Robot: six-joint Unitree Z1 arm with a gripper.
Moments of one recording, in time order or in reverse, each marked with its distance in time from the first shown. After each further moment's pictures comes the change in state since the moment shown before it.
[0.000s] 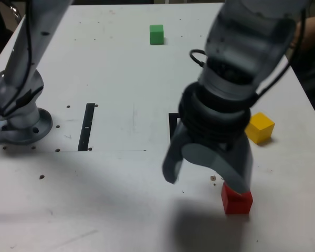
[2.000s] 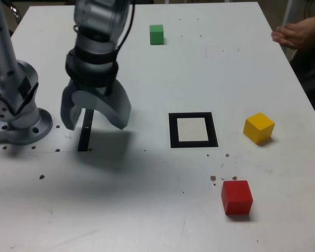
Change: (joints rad) arm 0.332 -0.594 1.183 -0.493 0.014 0.117
